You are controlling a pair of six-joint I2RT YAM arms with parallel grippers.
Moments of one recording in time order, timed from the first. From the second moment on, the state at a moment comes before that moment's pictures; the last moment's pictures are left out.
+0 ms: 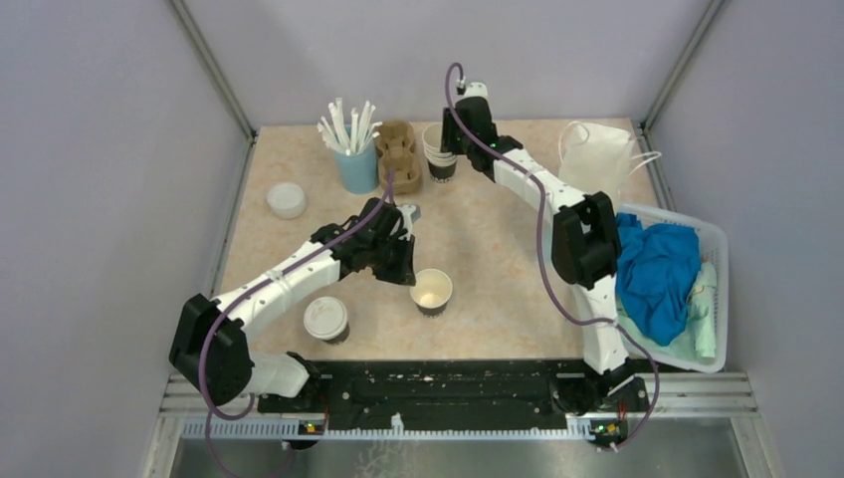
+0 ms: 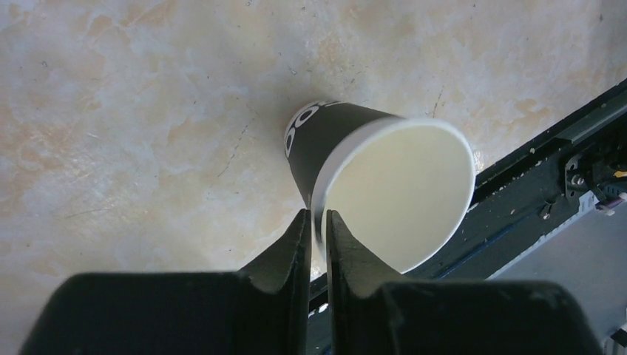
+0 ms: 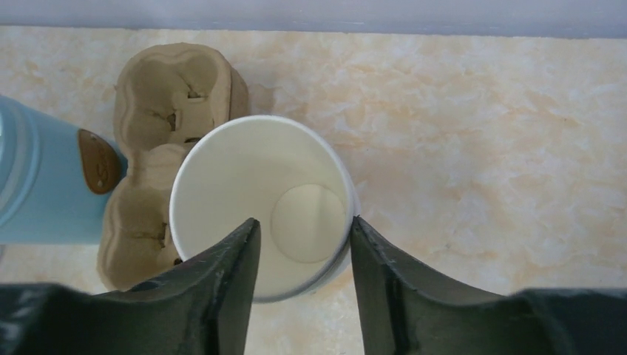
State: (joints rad) left arm -0.65 1.34 1.00 -0.63 0.22 -0.39; right arm 0.53 2.20 1.95 -0.18 0.23 0.32
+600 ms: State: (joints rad) left arm -0.58 1.29 1.17 -0.76 0.02 -0.45; right arm 0.53 1.91 1.90 -0.64 0.08 0.32
